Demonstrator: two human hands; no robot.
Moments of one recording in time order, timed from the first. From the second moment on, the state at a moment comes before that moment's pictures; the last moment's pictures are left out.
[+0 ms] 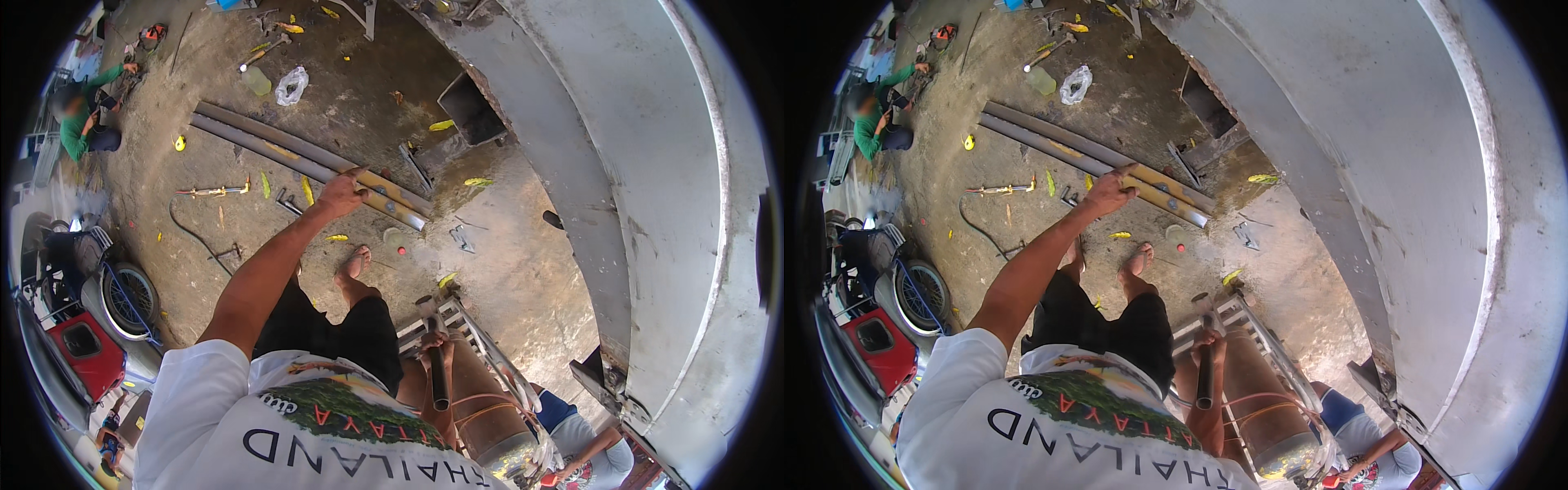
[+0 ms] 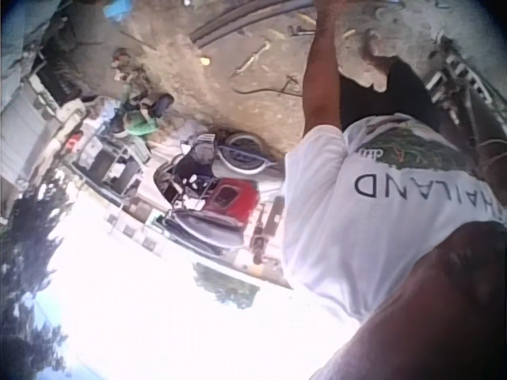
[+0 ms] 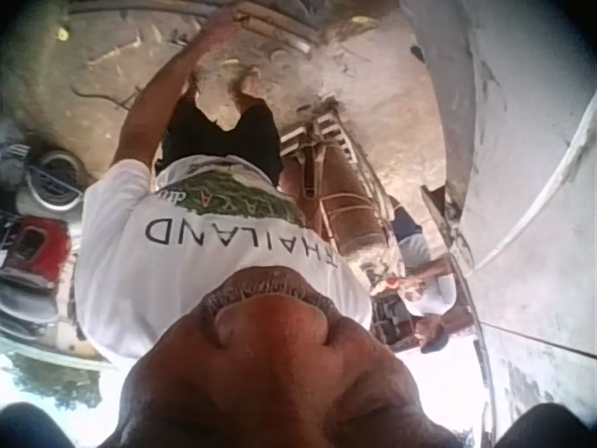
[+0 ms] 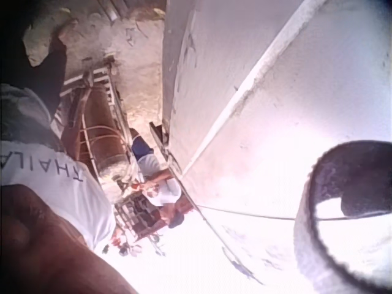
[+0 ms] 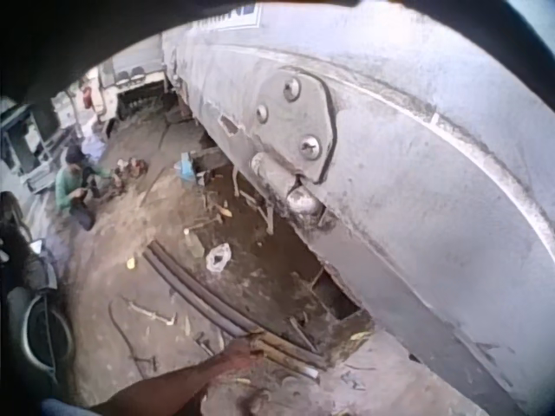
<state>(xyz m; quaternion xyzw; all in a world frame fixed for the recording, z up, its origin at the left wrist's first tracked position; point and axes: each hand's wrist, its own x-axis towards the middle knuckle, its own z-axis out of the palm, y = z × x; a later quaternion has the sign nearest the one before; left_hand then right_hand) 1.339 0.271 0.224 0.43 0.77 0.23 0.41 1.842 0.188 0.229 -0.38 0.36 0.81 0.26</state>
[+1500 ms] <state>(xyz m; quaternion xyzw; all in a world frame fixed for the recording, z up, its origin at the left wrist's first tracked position) 1.413 0.042 0.059 0.55 0.74 0.00 0.37 1.863 0.207 0.070 -0.52 0.27 0.81 0.05</state>
